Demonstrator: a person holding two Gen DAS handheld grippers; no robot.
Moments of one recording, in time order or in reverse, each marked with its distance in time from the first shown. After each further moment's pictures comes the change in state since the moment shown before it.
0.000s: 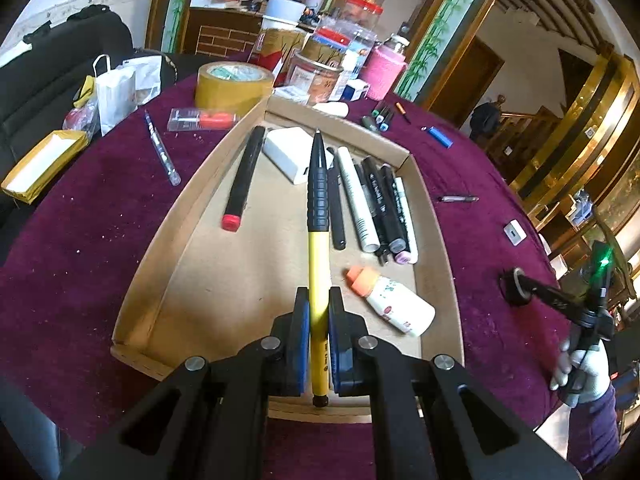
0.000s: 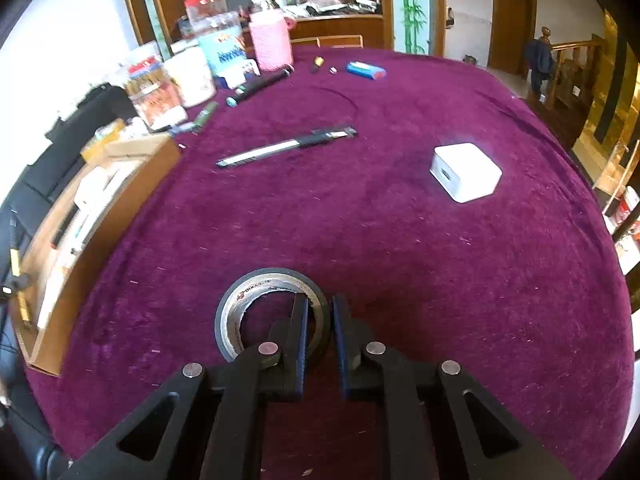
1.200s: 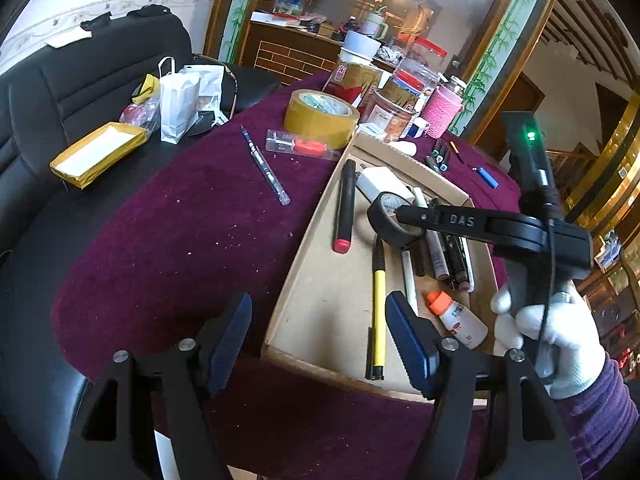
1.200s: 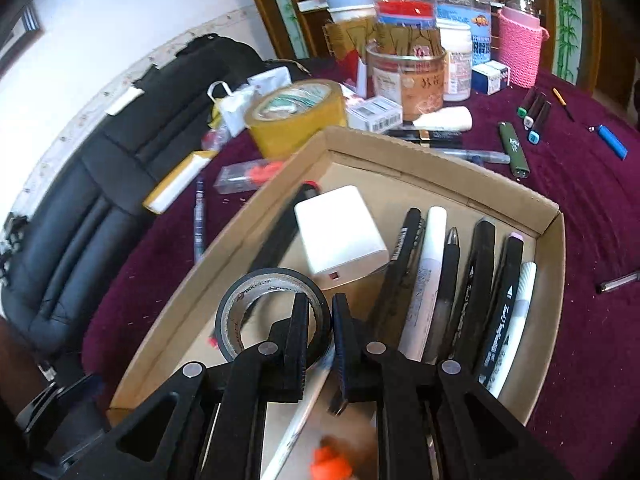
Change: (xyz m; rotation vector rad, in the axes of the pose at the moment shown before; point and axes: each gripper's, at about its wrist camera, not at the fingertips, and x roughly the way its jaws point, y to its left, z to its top) left arm -0.045 0.060 0.000 -0.111 -0.092 0.128; right arm 0.103 0.295 0.086 -0.191 0.123 0.278
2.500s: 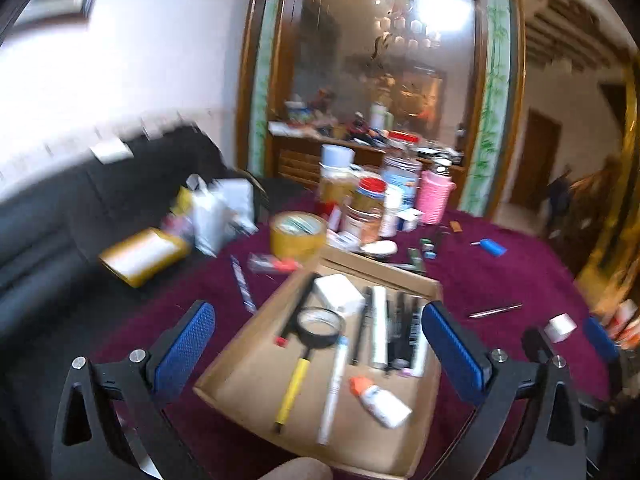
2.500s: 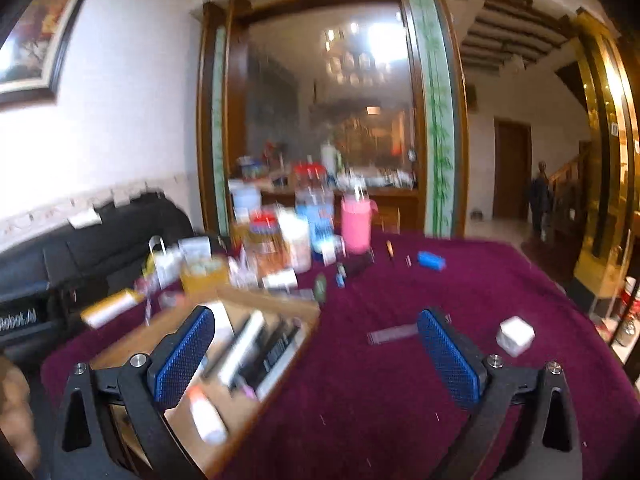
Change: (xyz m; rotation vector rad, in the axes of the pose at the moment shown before) left arm -0.064 -0.145 -0.008 0.131 -0.420 0.282; right arm -0.194 -0.042 -0.133 -0.018 -0.688 -0.360
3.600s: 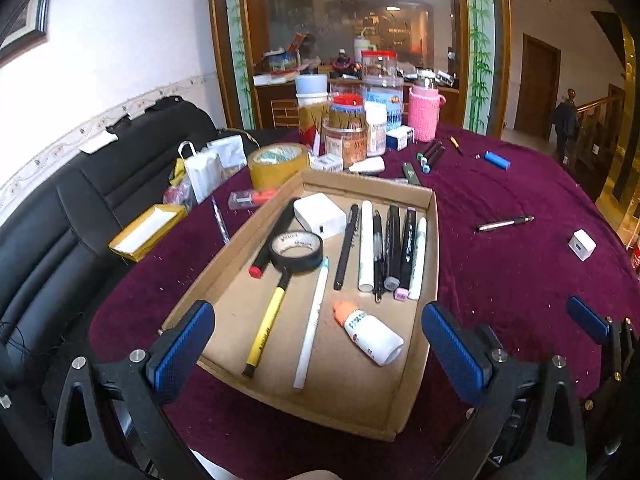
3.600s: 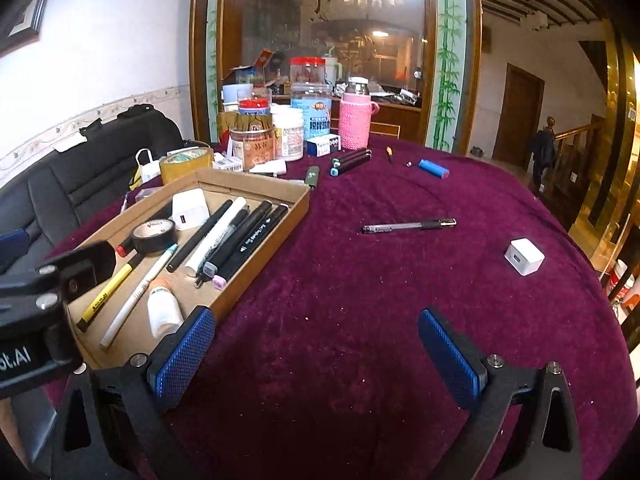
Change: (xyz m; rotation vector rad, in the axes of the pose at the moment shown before) left arm 0.035 -0.047 -0.044 0.128 0.247 0.005; right arm 0.029 0.001 -0.058 -0.048 0.298 -0.027
